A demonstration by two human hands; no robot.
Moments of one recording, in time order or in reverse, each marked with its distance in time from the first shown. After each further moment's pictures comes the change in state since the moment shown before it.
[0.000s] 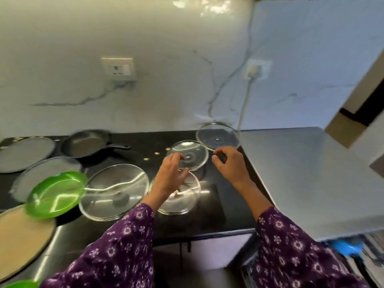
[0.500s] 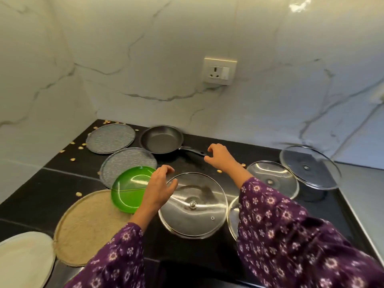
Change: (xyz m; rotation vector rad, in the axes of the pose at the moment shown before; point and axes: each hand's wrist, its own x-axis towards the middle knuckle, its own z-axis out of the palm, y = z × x) left_hand -0.046 -0.219 -0.158 0.069 0.157 -0.363; right_hand 0.129 -0.141 0.283 -0.207 -0.649 -0.106
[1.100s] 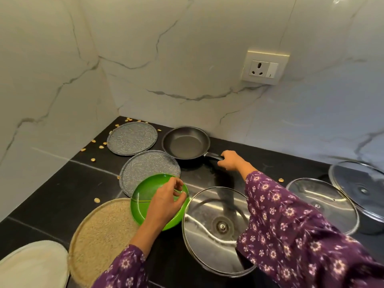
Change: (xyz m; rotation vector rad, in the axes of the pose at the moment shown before) left_hand 0.015 -0.065 -0.014 -0.020 -0.040 -0.128; right_hand 0.125 -0.001 0.072 0.013 -0.314 0.147
